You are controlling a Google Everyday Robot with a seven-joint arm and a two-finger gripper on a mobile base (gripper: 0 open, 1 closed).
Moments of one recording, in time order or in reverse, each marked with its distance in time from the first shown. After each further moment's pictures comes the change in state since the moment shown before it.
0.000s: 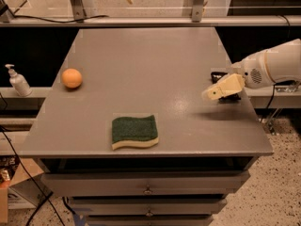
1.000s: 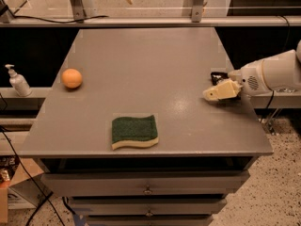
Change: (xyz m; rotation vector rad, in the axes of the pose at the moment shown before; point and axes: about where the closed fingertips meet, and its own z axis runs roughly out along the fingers) arm 0.025 -0.012 0.021 0.014 0.014 0.079
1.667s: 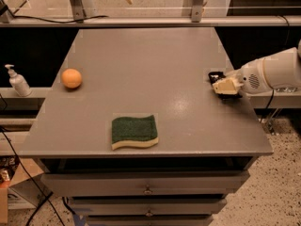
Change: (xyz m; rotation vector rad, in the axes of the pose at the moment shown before) arm -0.006 0.001 -0.006 0.000 0.000 0.000
